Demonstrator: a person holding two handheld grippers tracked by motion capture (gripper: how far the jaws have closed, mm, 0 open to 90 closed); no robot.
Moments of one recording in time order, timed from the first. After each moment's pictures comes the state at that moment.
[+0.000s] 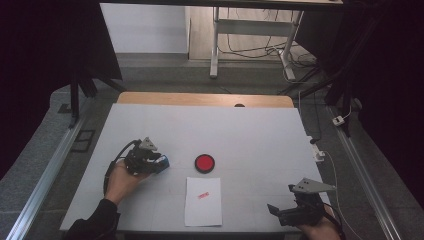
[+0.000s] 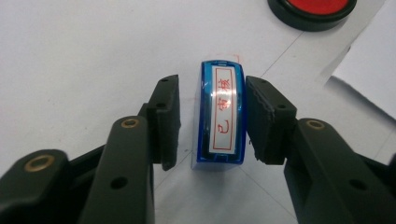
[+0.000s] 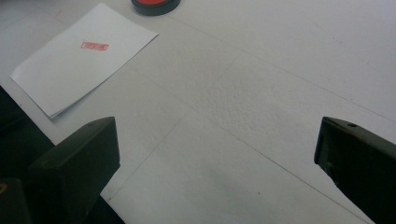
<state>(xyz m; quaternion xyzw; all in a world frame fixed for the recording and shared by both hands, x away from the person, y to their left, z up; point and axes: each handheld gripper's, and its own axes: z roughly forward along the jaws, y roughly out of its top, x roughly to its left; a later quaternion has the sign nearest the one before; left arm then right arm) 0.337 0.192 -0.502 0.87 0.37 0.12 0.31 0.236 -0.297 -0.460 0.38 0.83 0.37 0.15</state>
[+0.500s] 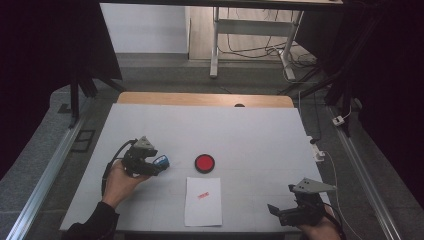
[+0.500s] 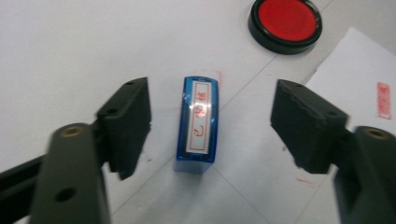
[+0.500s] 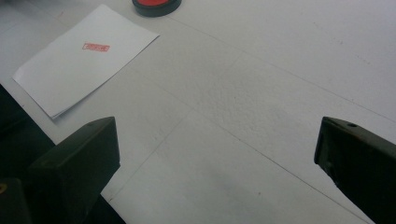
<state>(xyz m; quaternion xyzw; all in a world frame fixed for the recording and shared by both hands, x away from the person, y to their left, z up) 0.326 0.194 -0.489 0.85 0.39 0.11 0.35 0.236 -0.298 -0.460 0.38 0.83 0.37 0.14</state>
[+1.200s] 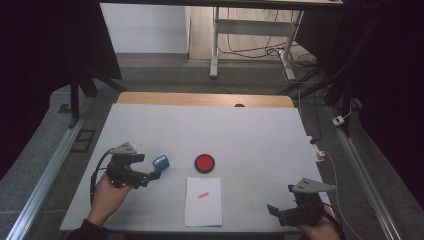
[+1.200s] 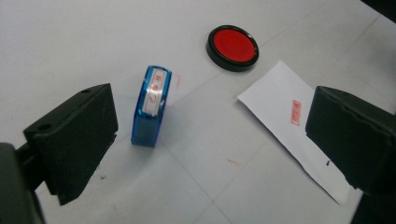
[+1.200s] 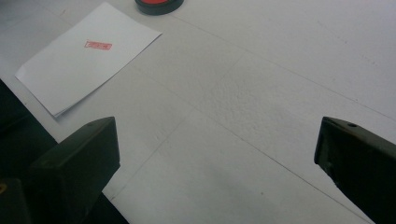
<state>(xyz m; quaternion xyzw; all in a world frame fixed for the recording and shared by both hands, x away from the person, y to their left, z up) 0.278 0.219 -0.470 0.79 0.42 0.06 0.44 0.236 -0.296 -0.460 0.38 0.84 0.37 0.14</state>
